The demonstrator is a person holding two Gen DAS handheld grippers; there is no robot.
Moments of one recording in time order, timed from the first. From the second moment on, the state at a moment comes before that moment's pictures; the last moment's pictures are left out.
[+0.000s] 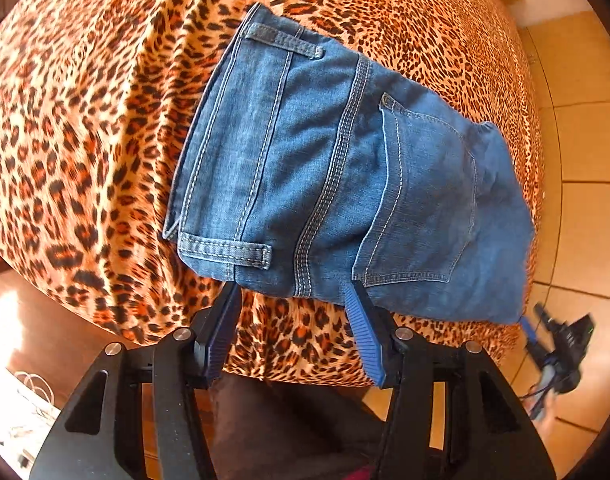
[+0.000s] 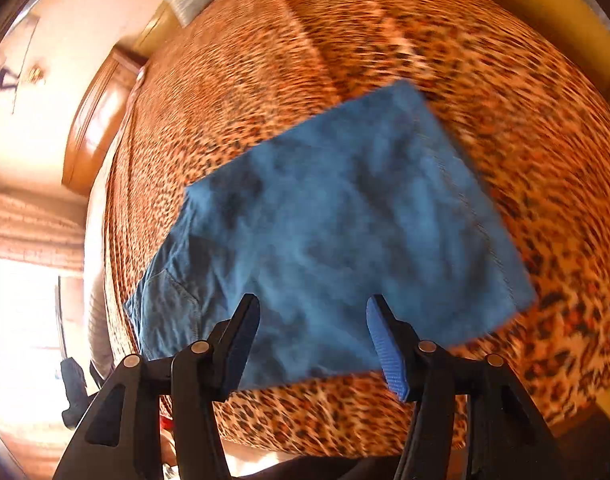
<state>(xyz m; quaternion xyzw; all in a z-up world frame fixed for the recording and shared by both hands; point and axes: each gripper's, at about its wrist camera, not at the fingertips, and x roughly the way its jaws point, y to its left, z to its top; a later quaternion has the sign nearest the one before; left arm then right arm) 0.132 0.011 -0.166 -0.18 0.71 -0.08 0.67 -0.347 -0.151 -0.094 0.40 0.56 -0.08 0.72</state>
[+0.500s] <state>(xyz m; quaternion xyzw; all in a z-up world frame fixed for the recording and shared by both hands) 0.150 -0.062 -0.216 -0.09 0.76 -0.02 0.64 -0.381 -0.201 -0.120 0.42 0.48 -0.16 0.75</state>
